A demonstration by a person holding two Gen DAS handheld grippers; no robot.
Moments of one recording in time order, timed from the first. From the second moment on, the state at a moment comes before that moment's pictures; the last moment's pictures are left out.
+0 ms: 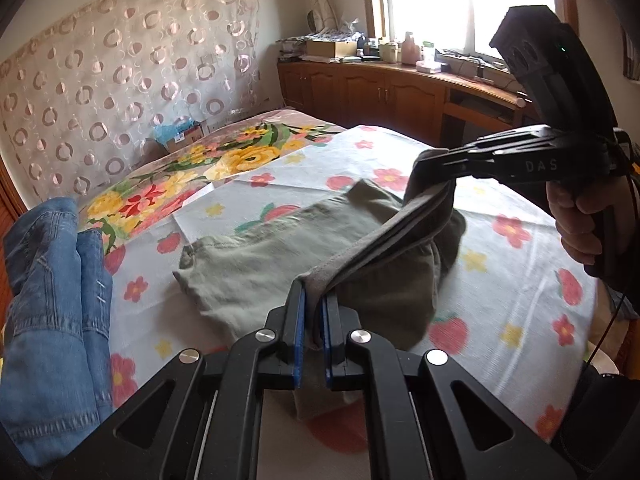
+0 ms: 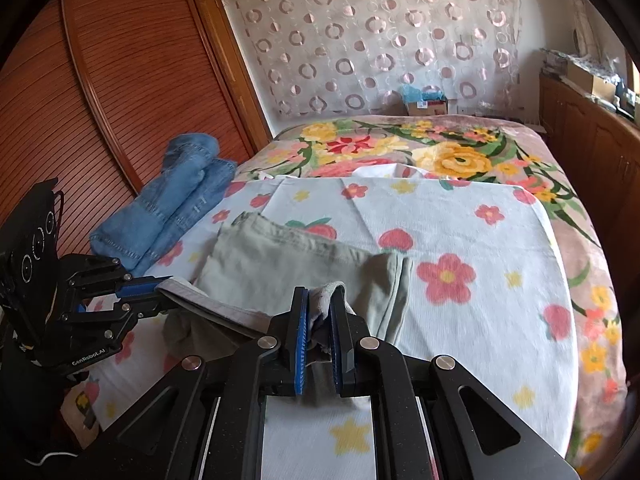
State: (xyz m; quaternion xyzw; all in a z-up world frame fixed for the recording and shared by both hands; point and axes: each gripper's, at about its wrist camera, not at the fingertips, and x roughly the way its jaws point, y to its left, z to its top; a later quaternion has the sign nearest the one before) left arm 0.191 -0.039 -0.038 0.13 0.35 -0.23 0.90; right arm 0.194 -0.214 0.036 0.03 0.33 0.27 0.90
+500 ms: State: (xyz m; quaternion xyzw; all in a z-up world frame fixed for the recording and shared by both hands) left arm 0.247 -0.036 -0.050 0.13 0.37 -0.22 0.89; right arm 0.245 -0.202 0.024 0.02 0.34 0.25 0.91
